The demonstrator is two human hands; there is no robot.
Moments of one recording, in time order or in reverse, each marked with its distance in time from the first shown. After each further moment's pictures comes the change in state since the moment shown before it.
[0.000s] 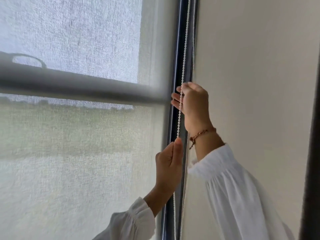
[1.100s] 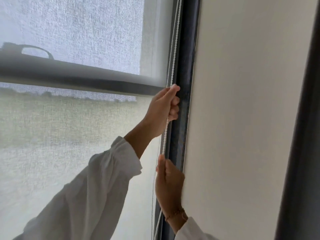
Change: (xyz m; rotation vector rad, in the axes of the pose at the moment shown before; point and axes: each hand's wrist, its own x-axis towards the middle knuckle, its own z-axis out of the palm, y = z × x) left_hand 0.079 0.076 -0.015 -0.238 -0.290 -0.352; right_hand -0.155 0.150 -0.023 -0.454 0.073 -0.441
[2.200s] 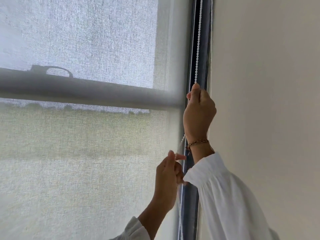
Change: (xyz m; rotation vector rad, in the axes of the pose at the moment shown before) left_hand -0.069 -0.090 -0.012 -0.056 0.301 -0.117; right_hand 0.192 -0.061 0.012 0.241 0.263 0.049
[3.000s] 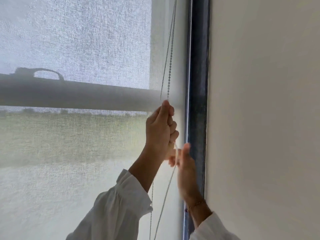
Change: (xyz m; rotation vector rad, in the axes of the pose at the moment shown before) left_hand 0.086 0.084 0.007 -0.233 -0.141 0.182; right_hand -0.104 0.097 -0.011 0.256 -0.450 0.460
